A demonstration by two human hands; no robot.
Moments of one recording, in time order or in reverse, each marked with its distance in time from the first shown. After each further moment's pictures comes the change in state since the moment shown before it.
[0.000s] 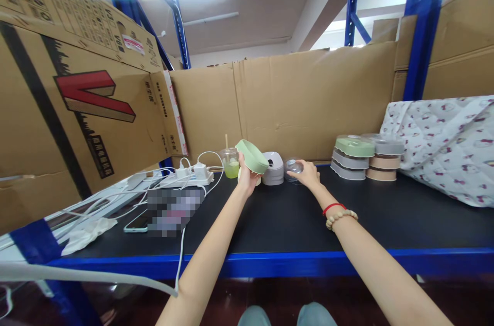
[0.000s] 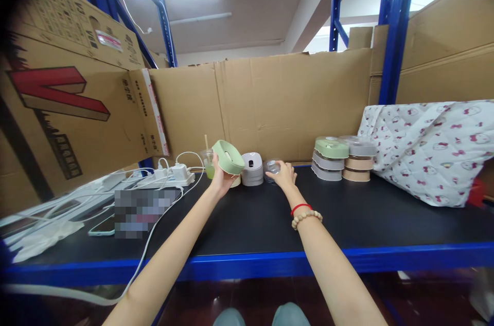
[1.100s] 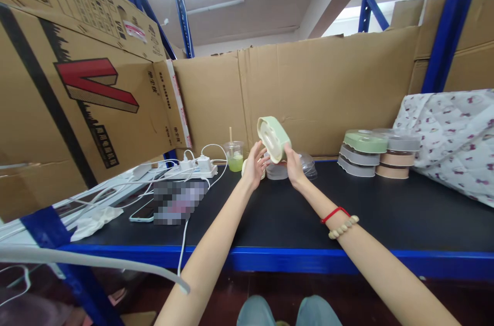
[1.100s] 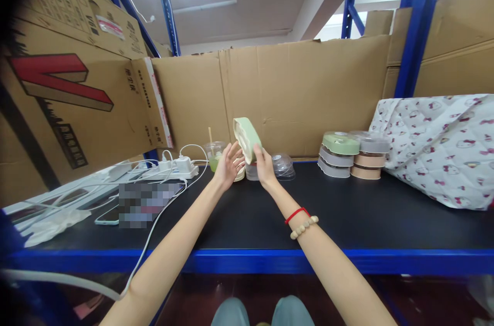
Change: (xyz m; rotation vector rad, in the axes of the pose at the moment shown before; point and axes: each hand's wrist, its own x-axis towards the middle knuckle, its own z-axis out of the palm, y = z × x) left_hand -0.014 0.010 0.014 0.031 -0.052 0.027; right_hand -0.033 -0.077 0.000 1.126 -0.152 -0.143
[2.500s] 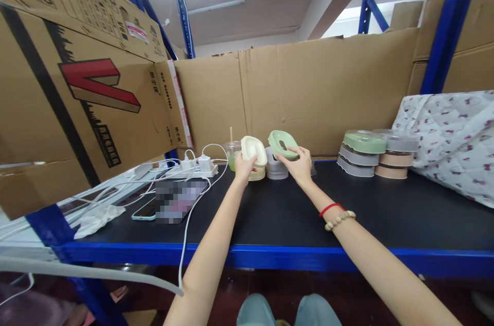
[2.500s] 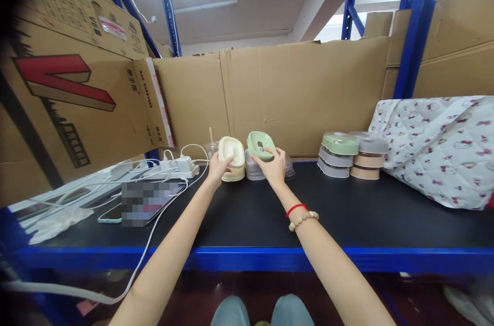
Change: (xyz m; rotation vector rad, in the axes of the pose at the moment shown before) left_hand 0.017 0.001 -0.026 0.358 0.343 0.188; right_hand 0.009 0.020 -0.025 -0.628 0.365 -0.160
